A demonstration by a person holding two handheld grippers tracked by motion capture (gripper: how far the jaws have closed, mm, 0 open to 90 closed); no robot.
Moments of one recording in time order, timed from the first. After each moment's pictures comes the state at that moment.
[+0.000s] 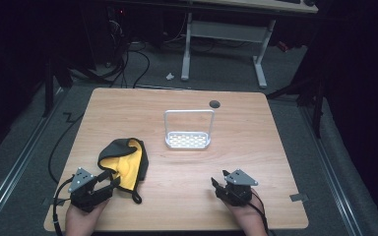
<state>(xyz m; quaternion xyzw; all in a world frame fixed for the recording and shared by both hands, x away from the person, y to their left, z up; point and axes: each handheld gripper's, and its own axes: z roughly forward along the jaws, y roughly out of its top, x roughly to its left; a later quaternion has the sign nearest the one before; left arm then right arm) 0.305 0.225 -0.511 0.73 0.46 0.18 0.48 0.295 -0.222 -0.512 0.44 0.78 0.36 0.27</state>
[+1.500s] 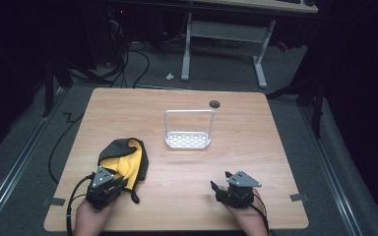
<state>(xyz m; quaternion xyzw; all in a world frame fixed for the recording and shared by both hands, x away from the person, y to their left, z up) 0.317 0.193 -0.521 0.79 0.43 0.16 0.41 0.289 -0.226 -0.509 0.44 0.77 0.38 0.25</state>
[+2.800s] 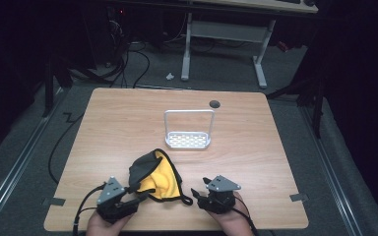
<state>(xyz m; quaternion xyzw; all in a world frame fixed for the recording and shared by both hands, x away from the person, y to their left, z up) 0.277 0.167 -0.499 0.76 0.39 0.13 0.50 0.282 -0.173 -0.509 0.38 0.81 0.40 0.20</state>
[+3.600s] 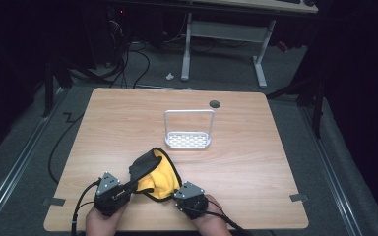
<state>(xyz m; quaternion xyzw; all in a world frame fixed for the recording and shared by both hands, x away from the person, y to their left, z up) 0.296 0.169 -0.515 0.76 0.43 0.14 0.46 0.281 -0.104 -0.525 0.32 0.86 0.35 0.19</state>
